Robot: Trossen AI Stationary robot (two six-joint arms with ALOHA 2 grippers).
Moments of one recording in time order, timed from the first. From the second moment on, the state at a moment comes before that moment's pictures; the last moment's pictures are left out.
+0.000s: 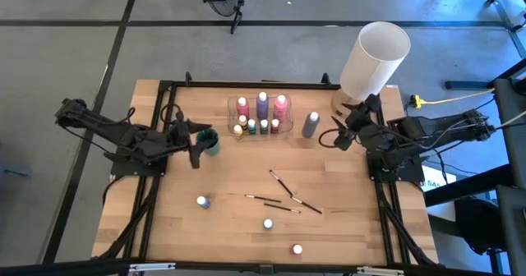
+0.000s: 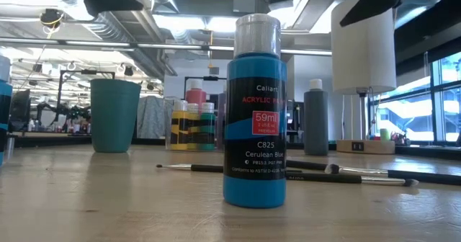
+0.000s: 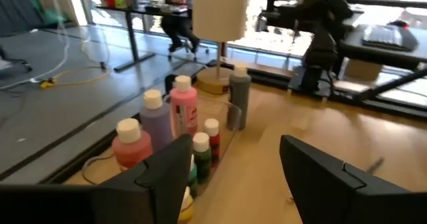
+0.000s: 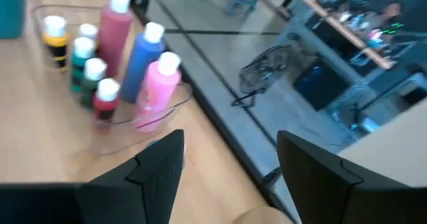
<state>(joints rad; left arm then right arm) -0.36 0.67 0.59 -0.20 -0.80 -0.27 0.24 0.84 0.87 -0.76 0.97 0.15</state>
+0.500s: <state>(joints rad) -0.33 0.69 0.59 -0.08 -0.85 -0.42 0.24 0.77 0.87 -0.78 0.88 0.18</state>
